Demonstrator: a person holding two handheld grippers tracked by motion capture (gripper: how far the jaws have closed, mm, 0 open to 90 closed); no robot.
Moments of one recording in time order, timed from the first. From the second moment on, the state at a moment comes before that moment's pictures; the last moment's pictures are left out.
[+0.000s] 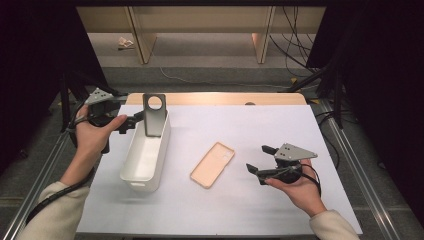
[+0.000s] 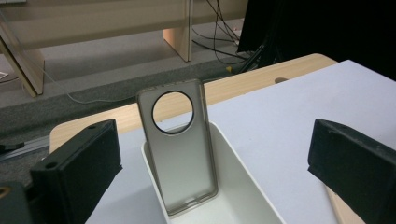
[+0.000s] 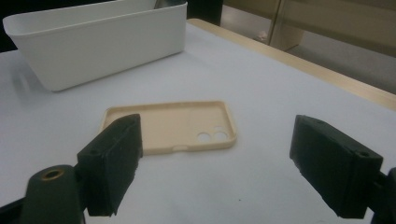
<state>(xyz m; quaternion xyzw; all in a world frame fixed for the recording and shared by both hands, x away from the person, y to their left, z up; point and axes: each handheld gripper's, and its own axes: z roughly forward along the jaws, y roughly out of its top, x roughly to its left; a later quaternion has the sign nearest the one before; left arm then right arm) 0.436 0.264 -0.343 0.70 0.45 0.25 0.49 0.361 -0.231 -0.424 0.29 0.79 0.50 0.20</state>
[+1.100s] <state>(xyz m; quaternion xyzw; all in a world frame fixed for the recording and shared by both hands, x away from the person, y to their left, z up) 0.343 0.240 -0.389 0.72 0.39 0.23 0.53 0.364 -0.234 -0.421 0.30 0.78 0.50 0.21</state>
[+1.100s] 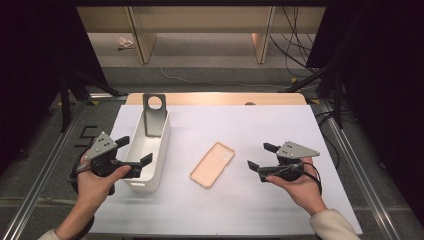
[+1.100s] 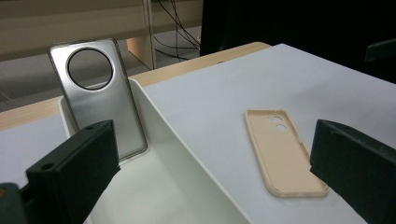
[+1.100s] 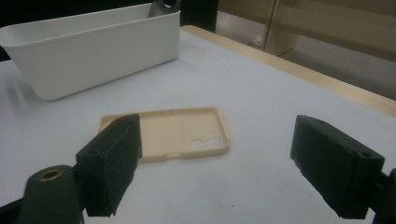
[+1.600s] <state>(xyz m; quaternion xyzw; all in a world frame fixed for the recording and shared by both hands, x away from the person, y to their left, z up) 0.336 0.240 -0.396 0.73 0.38 0.24 0.52 0.367 -0.234 -0.419 0.30 0.78 0.51 0.21</state>
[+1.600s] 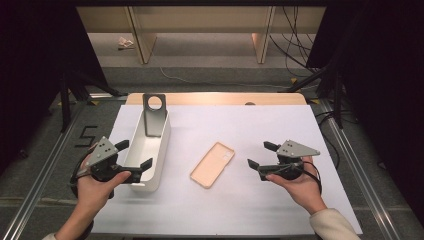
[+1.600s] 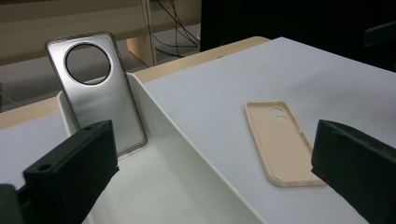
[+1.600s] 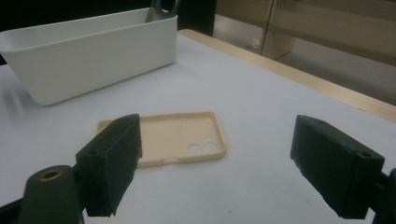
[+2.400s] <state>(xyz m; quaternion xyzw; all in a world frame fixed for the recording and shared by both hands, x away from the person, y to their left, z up) 0.339 0.243 -0.397 0.72 0.38 0.24 0.52 0.372 -0.225 -0.417 0.30 0.78 0.51 0.21</state>
